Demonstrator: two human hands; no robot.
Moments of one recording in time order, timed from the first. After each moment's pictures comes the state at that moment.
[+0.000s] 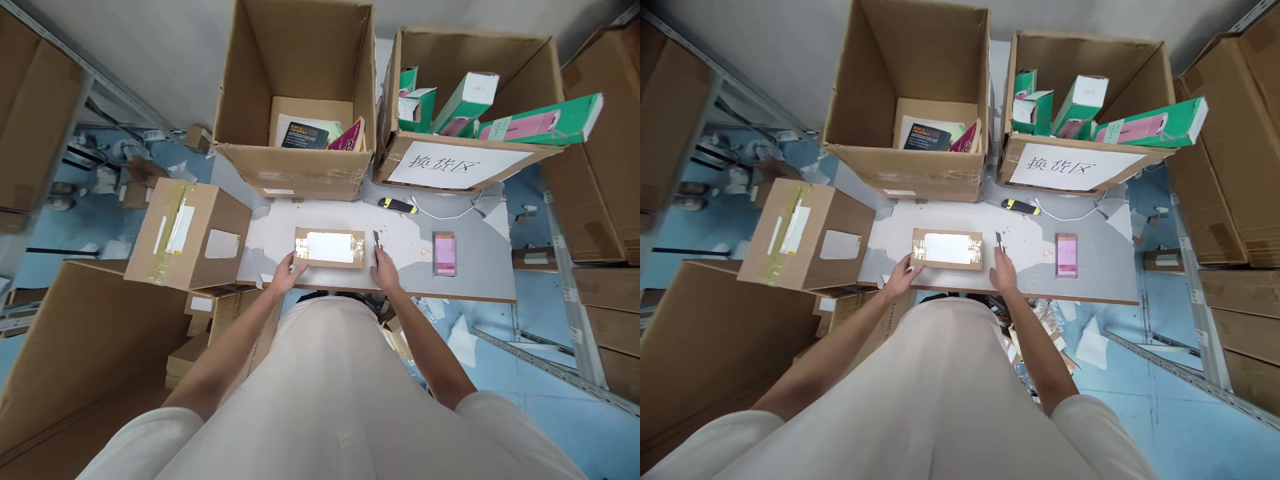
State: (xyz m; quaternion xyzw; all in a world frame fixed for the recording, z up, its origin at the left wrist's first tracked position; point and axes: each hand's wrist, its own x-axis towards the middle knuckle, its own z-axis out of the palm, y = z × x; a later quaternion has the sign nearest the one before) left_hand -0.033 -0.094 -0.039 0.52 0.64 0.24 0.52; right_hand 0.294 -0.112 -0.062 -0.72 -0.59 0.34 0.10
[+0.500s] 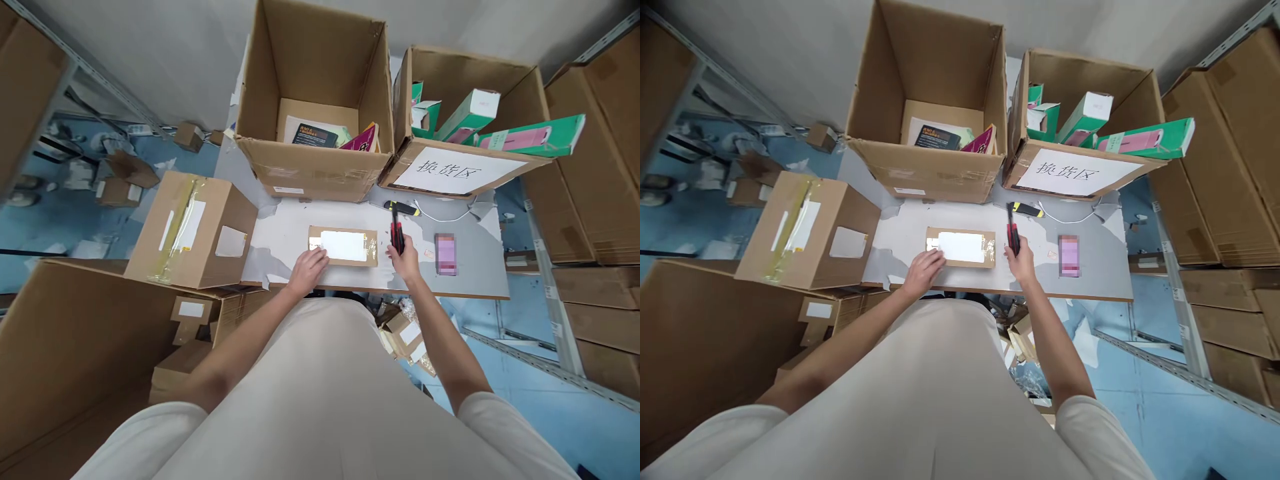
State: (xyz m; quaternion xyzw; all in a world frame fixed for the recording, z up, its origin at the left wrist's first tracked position) left_hand -0.025 -0.092 -0.046 0.85 0.41 0.28 0.15; right_hand 0.290 -0.086 -0.002 -0.75 -0.58 0.29 0.13
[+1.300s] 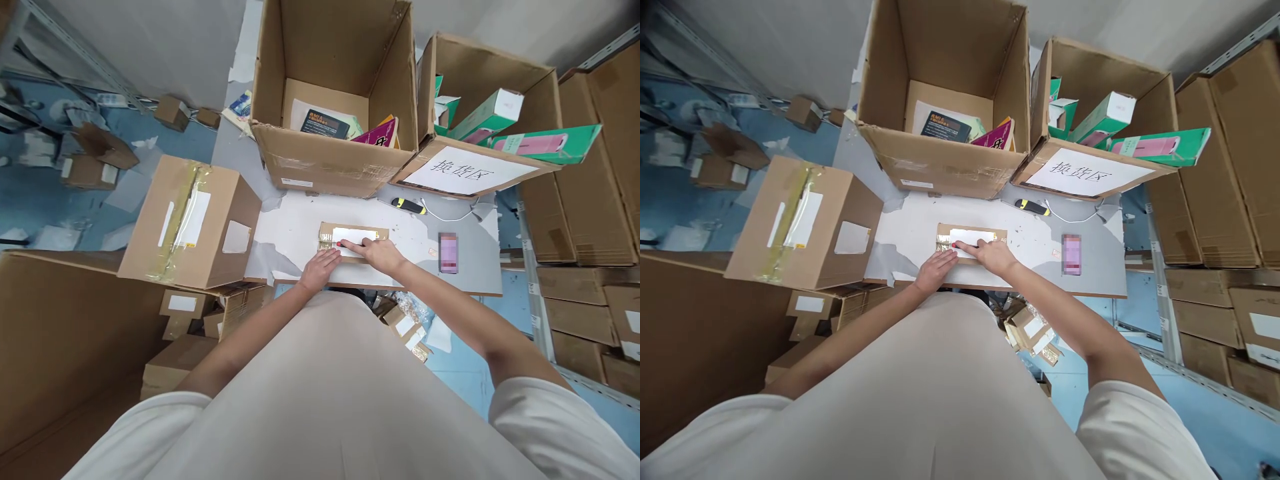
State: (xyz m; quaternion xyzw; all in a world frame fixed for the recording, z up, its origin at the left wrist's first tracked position) left_hand -0.026 -0.089 -0.066 0.84 0.39 0.27 0.28; right_hand 0.181 -0.047 0.066 -0.45 -0.84 0.09 -0.29
